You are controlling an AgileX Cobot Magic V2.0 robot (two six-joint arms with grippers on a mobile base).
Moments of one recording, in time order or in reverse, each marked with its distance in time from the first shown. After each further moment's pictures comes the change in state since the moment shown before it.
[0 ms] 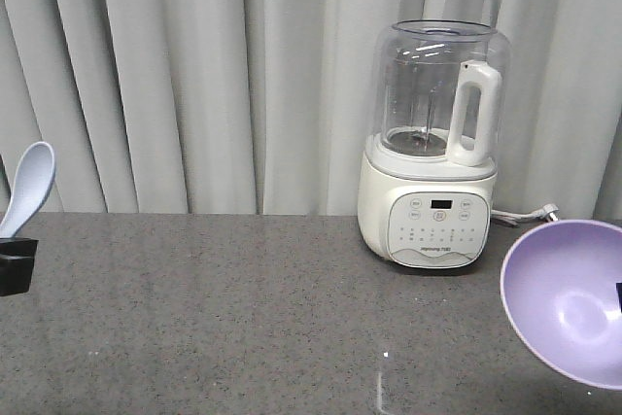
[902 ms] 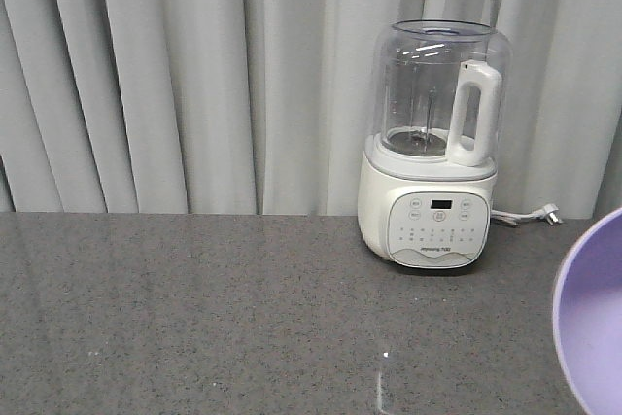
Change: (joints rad) left arm 0.000 -0.395 0.209 0.000 -0.126 -0.001; right arm 0.012 -0.467 0.138 0.060 -0.018 0.003
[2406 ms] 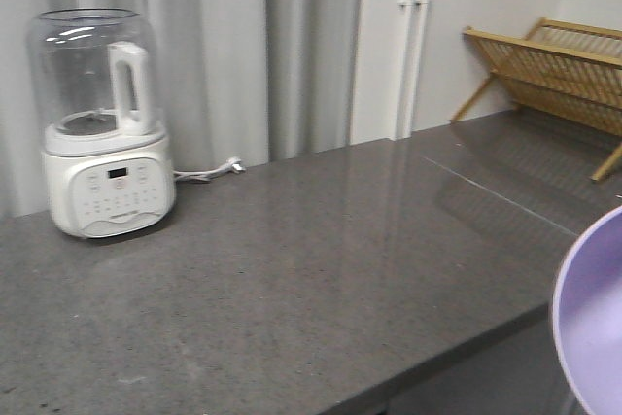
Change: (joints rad) left arm 0.000 0.001 0.001 0.000 0.000 0.000; right arm 0.000 0.000 0.001 0.003 -0.003 0.000
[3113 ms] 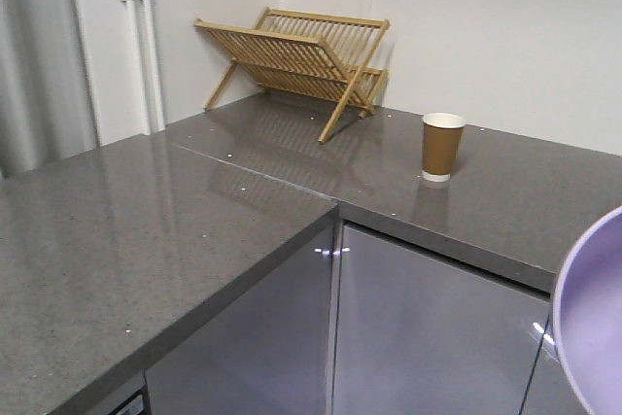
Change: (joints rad) left arm 0.000 0.000 0.000 0.000 0.000 0.000; right arm 0.000 0.000 0.000 -0.001 0.000 0.000
